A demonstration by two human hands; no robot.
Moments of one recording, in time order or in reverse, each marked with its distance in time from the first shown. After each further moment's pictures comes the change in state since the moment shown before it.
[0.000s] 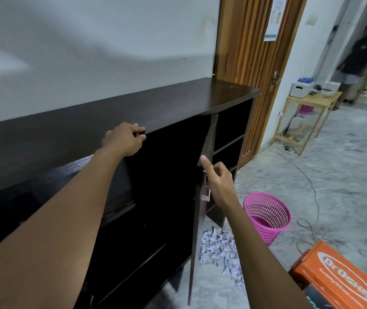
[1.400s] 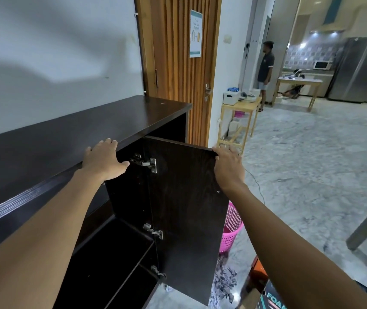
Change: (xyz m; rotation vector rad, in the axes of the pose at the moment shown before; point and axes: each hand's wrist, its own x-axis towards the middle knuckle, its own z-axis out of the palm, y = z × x) left_hand 0.063 0.124 0.085 0.372 -0.024 0.326; right_hand 0.117 0.019 -0.175 -0.961 0.404 -0.075
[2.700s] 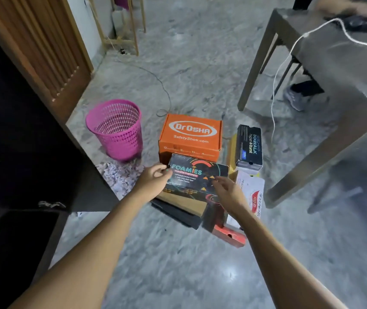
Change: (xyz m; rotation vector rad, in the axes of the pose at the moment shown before) left_hand -0.318 0.399 0.420 -0.895 -0.886 0.216; right_hand -0.458 0.452 0.095 0.468 -0.119 0.934
